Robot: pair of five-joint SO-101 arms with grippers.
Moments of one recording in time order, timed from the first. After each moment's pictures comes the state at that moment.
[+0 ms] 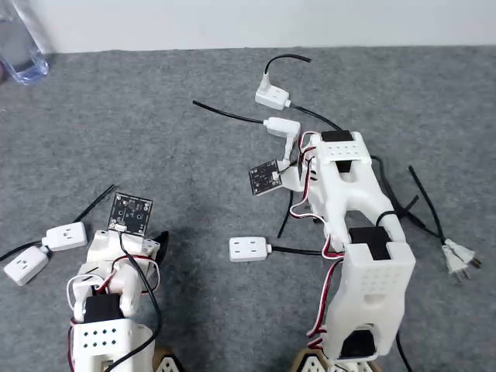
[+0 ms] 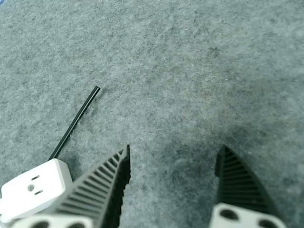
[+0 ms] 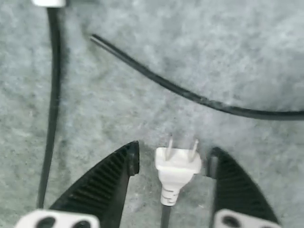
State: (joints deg) left arm -12.1 -77.4 92.4 42.0 -15.7; right arm -6.2 28.4 -0.9 74.5 93.4
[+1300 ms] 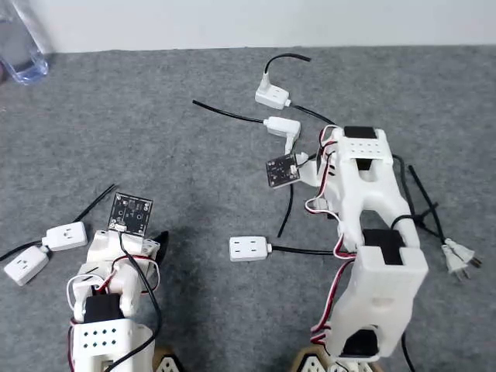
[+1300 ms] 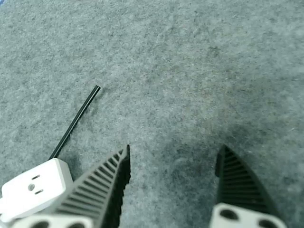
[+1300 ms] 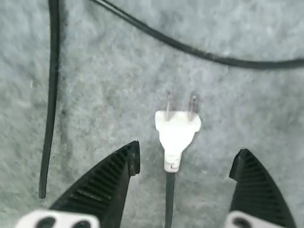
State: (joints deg) left arm -12.1 -77.4 92.4 42.0 -15.7; right arm -0.4 25.0 -1.0 76.3 96.0
